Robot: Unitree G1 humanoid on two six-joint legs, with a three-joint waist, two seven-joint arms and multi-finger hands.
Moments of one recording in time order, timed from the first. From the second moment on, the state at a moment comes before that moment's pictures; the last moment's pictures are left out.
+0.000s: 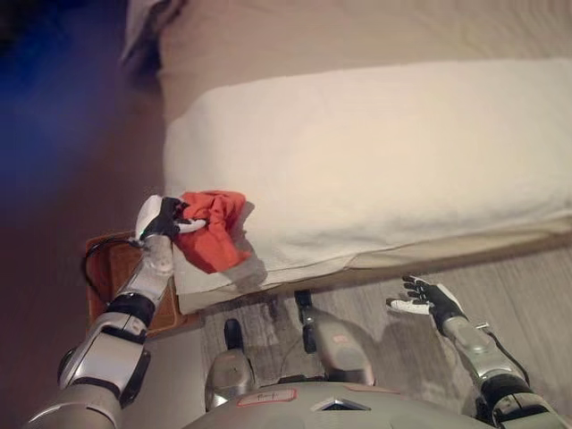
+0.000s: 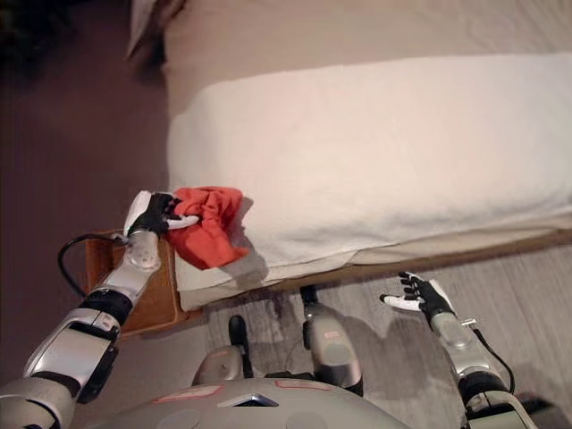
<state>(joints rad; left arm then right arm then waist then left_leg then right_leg) -0.37 0.55 -0.27 0.91 0.08 -0.04 0.27 0.04 -0.54 0.19 0.89 0.10 -0.13 0.09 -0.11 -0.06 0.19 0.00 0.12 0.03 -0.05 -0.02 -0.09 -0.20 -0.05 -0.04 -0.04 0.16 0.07</state>
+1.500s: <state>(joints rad) -0.63 1.02 -0.12 1.27 0.18 0.00 0.27 0.05 -0.53 0.20 0.97 0.07 -0.14 0.14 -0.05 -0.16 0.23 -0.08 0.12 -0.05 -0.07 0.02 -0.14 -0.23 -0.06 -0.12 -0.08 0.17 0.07</state>
